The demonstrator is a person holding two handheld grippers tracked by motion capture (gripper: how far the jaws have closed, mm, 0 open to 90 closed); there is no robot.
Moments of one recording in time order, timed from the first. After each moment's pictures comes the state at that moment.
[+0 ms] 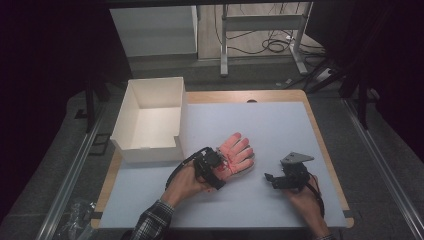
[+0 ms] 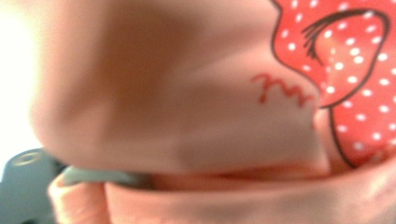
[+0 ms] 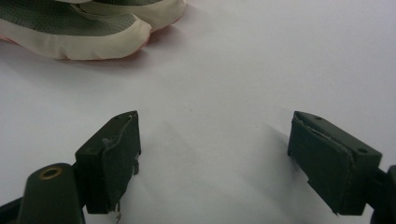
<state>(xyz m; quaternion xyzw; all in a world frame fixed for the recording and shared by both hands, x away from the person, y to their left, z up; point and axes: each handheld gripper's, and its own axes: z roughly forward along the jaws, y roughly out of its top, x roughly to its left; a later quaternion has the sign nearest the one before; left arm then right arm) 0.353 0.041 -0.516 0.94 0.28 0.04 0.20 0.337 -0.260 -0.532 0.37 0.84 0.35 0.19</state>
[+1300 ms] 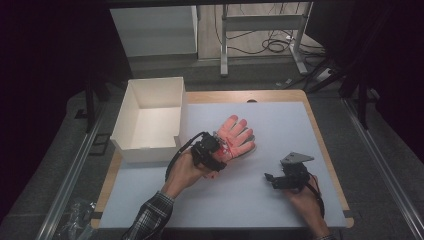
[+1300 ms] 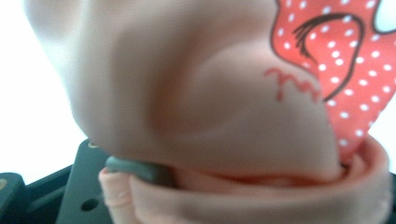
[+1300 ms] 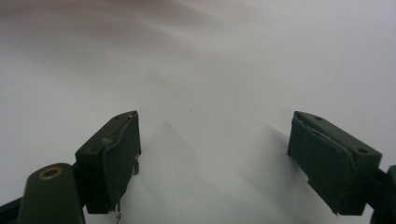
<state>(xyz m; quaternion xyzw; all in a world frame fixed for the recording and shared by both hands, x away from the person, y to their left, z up) 0.368 0.047 -0.464 0.91 0.33 0.05 0.25 0.337 -0.260 -0.532 0.37 0.84 0.35 0.19</state>
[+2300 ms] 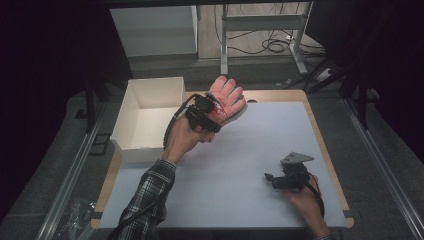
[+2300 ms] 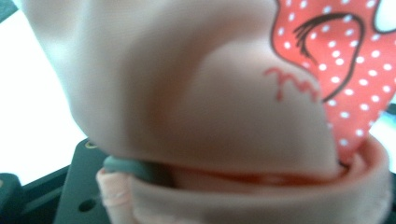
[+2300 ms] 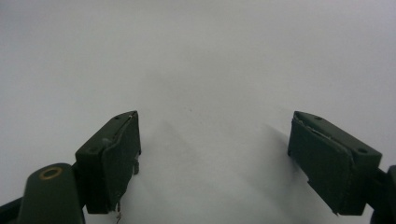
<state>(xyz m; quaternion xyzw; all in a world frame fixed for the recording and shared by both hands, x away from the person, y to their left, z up) 0.432 0.069 -0.387 0.87 0.41 0.11 0.26 0.337 -0.261 -0.533 0.37 0.84 0.35 0.19</state>
